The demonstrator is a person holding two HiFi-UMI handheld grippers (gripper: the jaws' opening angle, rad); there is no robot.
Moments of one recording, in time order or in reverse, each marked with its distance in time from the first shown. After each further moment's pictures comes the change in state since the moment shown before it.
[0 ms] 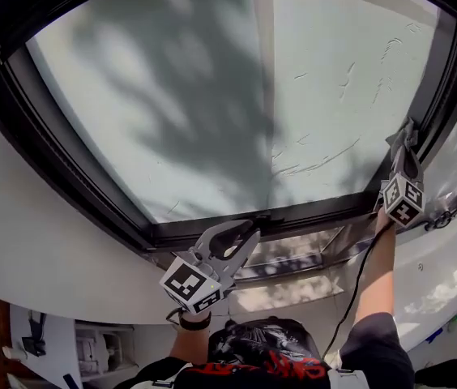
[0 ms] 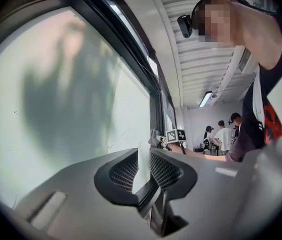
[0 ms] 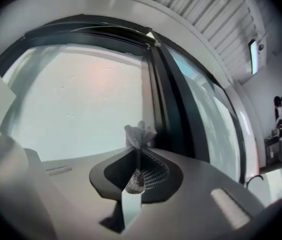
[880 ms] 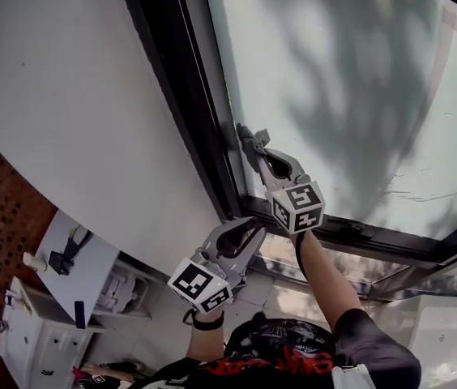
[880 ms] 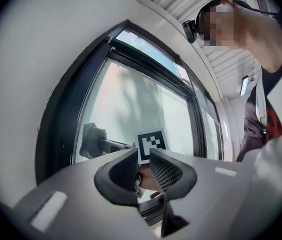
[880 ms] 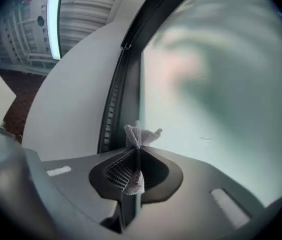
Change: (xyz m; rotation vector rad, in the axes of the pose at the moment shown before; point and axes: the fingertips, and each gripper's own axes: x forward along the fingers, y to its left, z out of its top) left arm -0.202 0.072 0.023 0.046 -0.041 0.516; right arm -0.218 0.647 -0.011 0.219 0.062 1.344
